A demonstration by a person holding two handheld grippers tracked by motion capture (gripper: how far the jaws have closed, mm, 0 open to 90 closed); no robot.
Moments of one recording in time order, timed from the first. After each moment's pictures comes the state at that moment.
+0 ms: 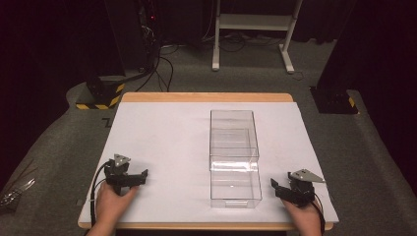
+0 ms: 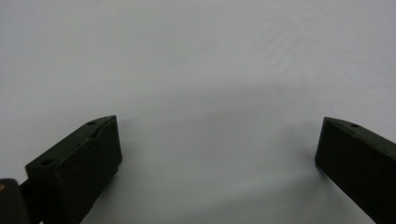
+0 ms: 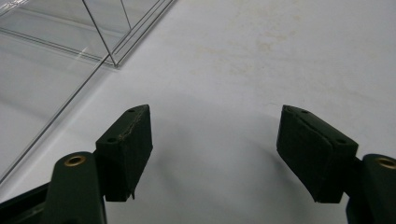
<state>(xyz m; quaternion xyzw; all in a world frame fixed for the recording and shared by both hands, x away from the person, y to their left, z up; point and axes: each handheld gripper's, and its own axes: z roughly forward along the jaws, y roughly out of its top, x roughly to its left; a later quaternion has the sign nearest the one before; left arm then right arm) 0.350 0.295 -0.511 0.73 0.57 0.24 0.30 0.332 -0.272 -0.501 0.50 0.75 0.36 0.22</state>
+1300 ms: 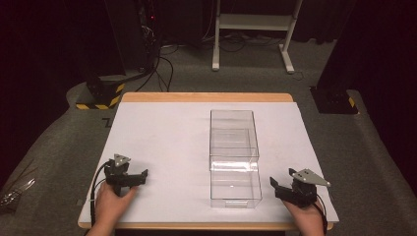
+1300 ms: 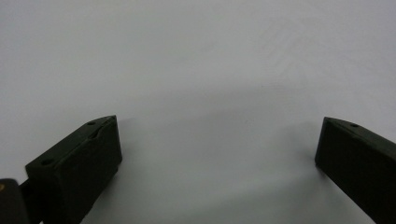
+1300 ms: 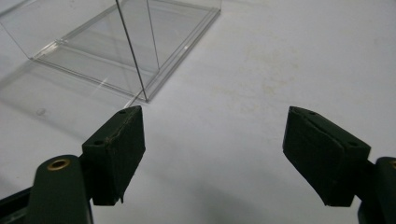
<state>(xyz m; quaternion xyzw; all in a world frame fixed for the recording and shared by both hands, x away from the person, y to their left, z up) 0.350 0.295 -0.511 0.73 0.57 0.24 0.30 0.319 -0.264 -0.475 0.47 0.75 0.40 0.25</state>
